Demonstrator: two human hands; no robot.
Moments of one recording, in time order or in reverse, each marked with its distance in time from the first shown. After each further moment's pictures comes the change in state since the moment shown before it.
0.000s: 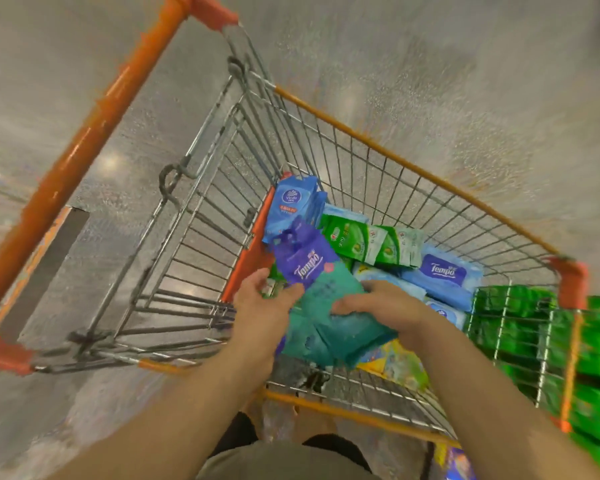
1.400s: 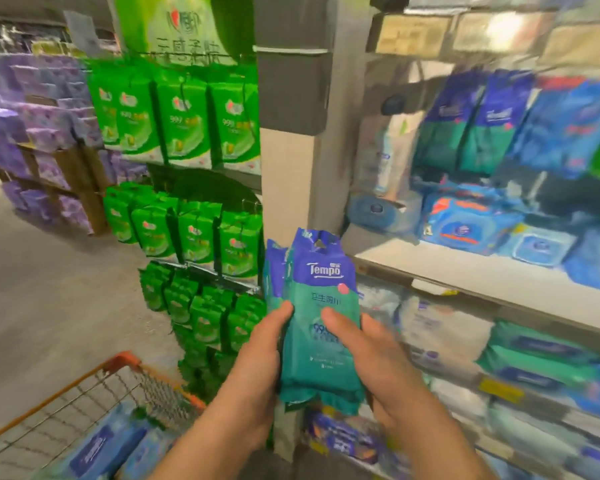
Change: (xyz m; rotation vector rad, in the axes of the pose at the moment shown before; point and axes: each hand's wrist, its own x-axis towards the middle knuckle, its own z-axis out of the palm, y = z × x) left_hand -0.517 -0.119 0.139 0.692 -1.687 -0.013; right_hand -0.467 0.363 0.048 1.346 1.306 -0.819
